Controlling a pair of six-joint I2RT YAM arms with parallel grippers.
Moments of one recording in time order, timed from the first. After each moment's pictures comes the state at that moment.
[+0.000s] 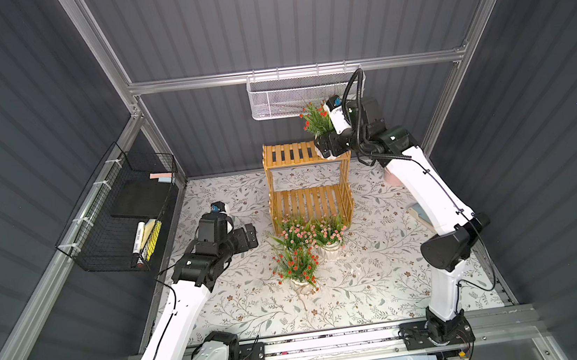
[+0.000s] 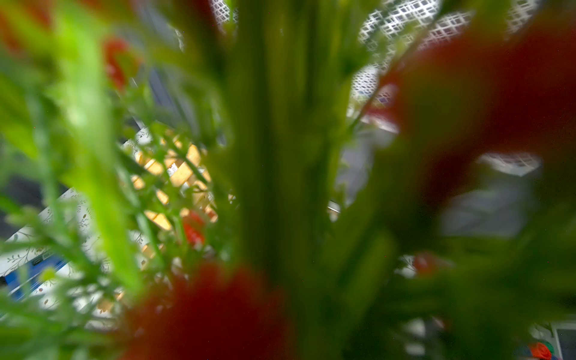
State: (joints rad) left arm -0.23 0.96 0.94 -0.69 -0.05 -0.34; right arm 0.49 1.98 2.37 -0.87 0.01 -0.04
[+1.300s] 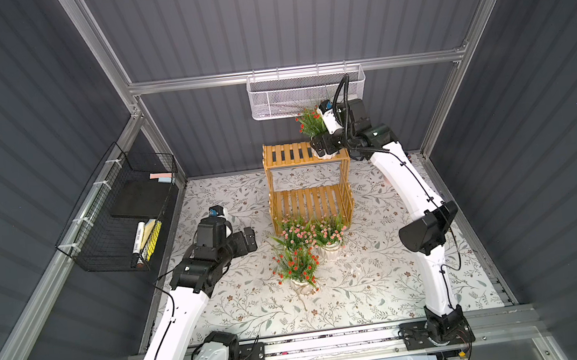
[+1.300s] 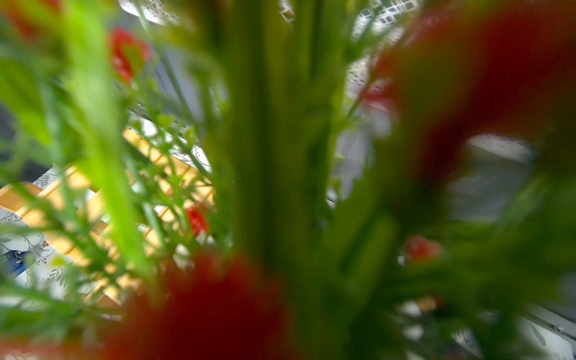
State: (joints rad) left arm -0.23 0.91 0.90 -0.70 -0.05 -0.35; right arm 0.43 2.22 2.58 -0.89 -0.05 -0.08
